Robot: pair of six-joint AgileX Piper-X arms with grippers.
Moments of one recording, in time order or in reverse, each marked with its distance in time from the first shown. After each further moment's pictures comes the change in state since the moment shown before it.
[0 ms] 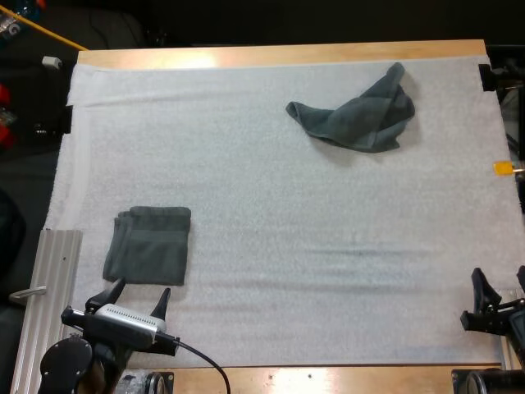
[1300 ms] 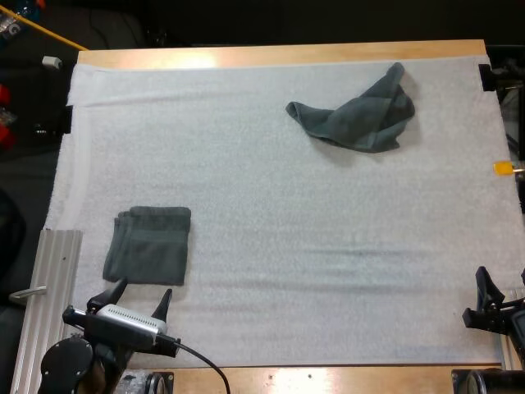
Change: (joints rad) left arm -0.026 0.000 0.000 0.000 0.000 0.000; right arm -0.016 0.000 0.000 0.000 0.000 0.000
